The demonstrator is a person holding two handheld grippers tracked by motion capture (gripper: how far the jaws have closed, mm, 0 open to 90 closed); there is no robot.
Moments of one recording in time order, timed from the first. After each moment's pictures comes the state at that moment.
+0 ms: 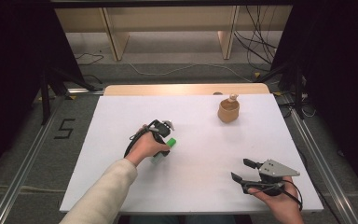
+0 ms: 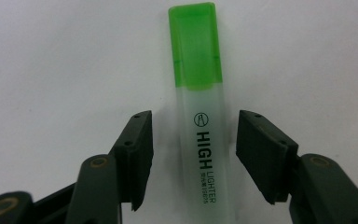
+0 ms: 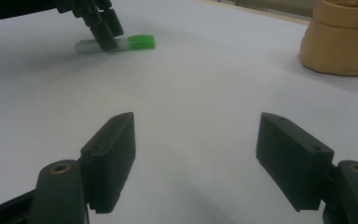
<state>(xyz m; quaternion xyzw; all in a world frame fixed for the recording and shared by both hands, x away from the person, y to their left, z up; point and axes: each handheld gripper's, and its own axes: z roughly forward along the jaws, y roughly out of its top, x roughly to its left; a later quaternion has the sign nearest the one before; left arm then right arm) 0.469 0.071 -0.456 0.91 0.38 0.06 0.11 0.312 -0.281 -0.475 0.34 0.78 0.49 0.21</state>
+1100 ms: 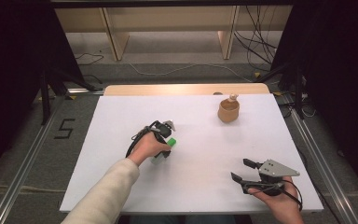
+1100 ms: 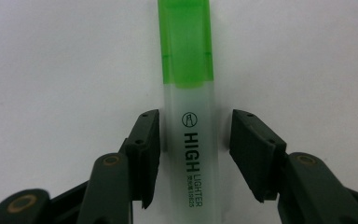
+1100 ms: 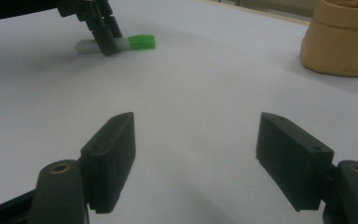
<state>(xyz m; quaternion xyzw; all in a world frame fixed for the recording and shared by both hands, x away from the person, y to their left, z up) 0.472 0.068 -0.461 0.91 0.41 0.04 0.11 0.312 -0.281 -0.475 0.34 0.78 0.49 0.21</state>
